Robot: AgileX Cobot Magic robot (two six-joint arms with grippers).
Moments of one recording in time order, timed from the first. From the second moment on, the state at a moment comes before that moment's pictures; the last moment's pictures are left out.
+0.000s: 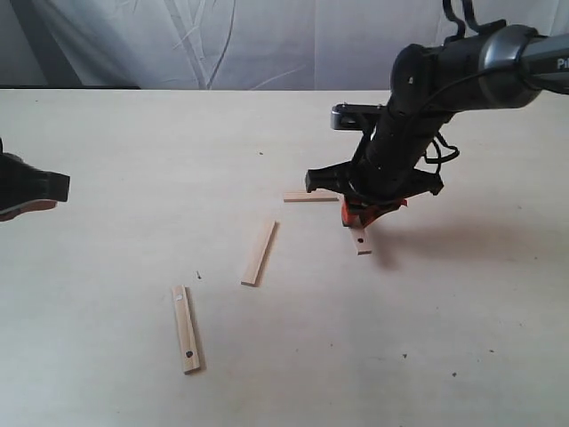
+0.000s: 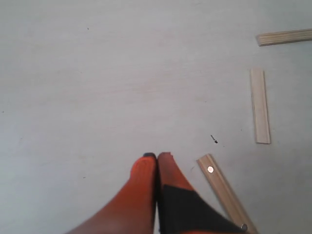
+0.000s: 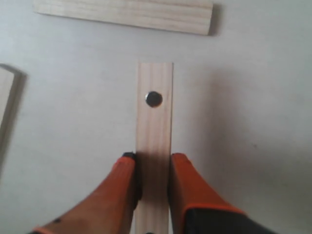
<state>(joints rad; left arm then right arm) 0.00 1.09 -0.70 -0.32 0.62 0.19 0.44 2.04 -1.34 0.23 0.78 0.12</state>
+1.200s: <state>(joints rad) 0.00 1.09 -0.70 -0.36 0.62 0.22 0.45 2.10 -1.40 0.09 0.69 0.33</state>
